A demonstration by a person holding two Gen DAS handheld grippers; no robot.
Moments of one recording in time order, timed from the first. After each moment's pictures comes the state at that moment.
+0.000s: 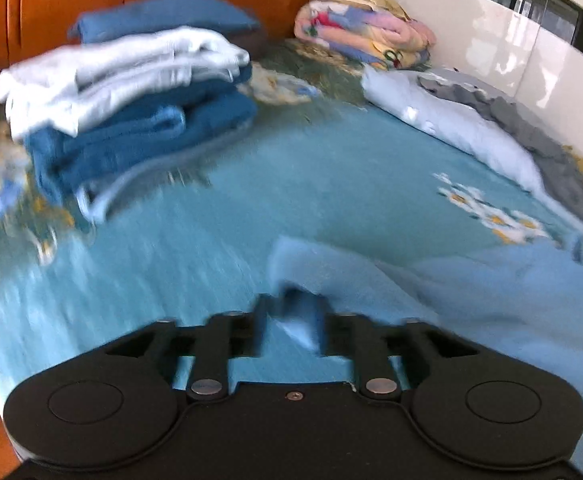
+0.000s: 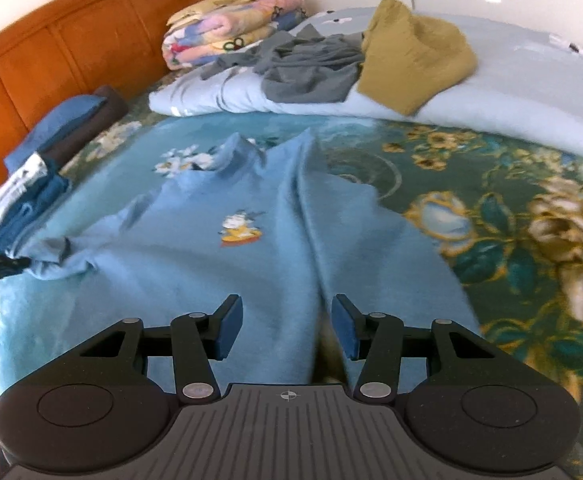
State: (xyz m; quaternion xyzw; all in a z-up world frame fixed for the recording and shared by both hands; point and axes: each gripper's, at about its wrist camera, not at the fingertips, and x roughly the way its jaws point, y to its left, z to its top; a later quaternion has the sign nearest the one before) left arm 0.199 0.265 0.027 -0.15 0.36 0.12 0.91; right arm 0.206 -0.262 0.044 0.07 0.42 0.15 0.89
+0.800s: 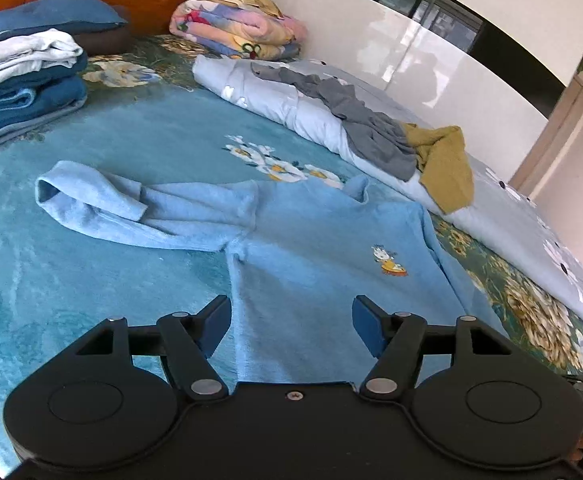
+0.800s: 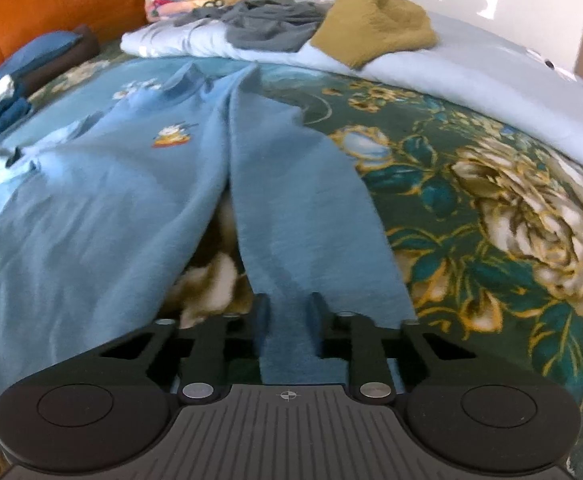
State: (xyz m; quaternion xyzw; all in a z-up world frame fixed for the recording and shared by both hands) left arm 0.122 0.097 0.063 -0.18 0.34 -0.04 0.92; right arm 0.155 -0.300 0.005 -0.02 0.44 0.11 0.89
